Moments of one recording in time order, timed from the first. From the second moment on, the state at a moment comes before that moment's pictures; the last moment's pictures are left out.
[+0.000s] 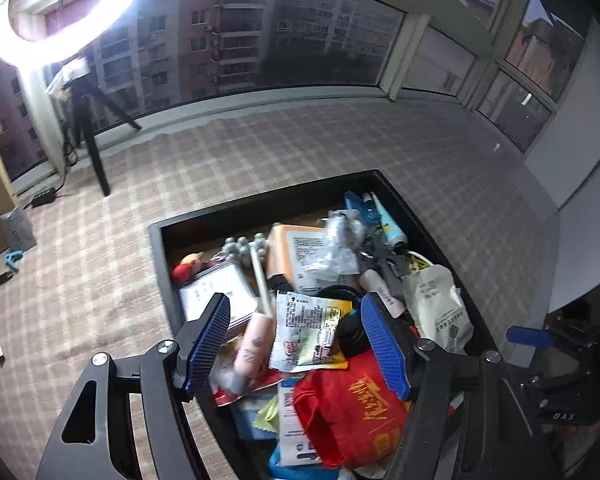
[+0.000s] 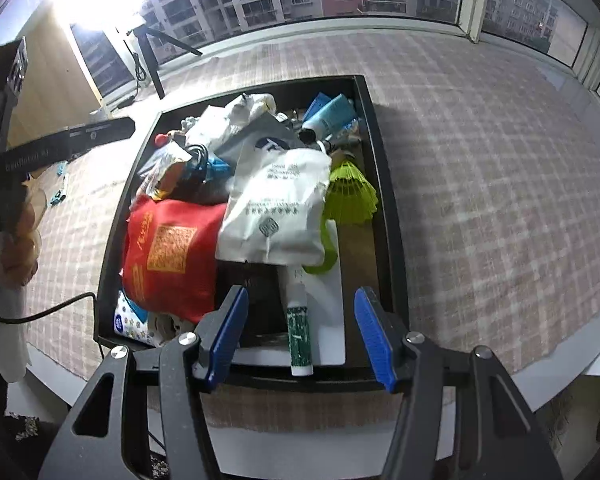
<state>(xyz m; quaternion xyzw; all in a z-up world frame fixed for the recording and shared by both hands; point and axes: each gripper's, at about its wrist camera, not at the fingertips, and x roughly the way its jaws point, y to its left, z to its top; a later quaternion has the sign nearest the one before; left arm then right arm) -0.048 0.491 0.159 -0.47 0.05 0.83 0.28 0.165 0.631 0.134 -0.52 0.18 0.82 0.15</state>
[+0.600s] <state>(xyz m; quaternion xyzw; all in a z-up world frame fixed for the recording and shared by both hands) -0.063 0.300 0.145 -0.49 0.00 0.86 0.15 0.057 0.546 0.172 -0.49 0.12 0.86 0.07</state>
